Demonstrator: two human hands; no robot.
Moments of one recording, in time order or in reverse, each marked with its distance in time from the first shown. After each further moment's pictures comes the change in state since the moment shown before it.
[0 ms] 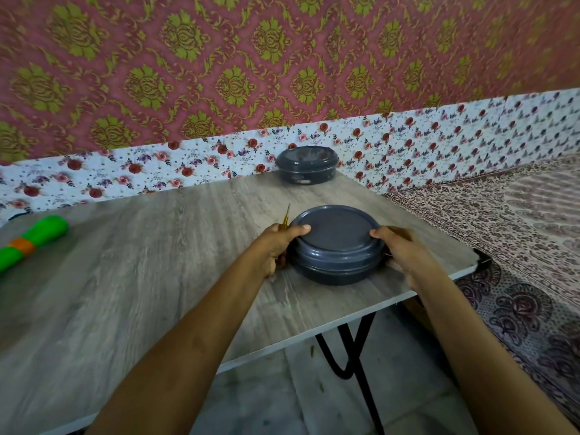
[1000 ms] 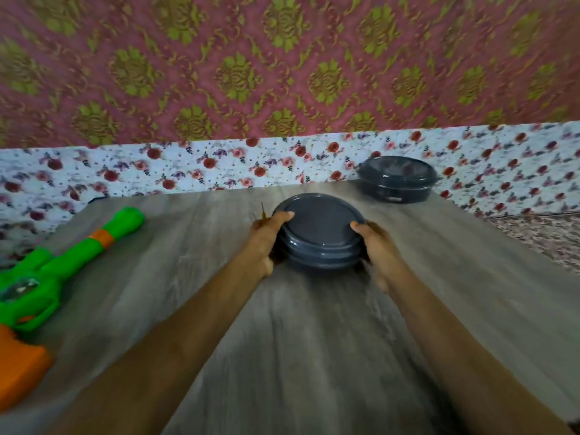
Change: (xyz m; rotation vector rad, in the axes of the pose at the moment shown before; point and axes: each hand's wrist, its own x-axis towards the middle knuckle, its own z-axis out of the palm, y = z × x) left_hand 0.075 -0.001 -0.176 -0.505 0.197 0.064; right_hand 0.064 -0.009 0.220 0.083 -0.187 -0.056
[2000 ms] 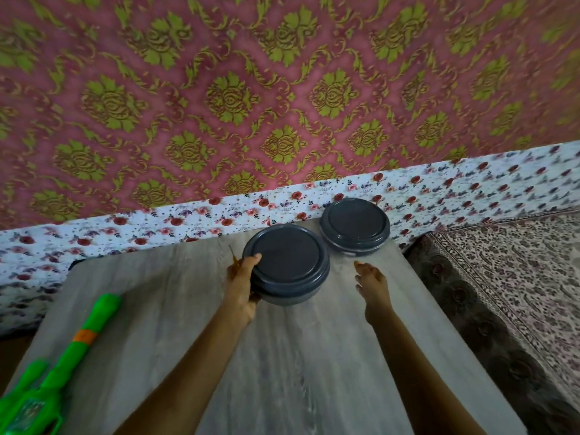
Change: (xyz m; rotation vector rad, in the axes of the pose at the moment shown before) left_hand 0.012 0.109 0.101 -0.062 0.293 -0.172; right_hand 0.089 -0.119 -0.071 0.068 0.281 0.433
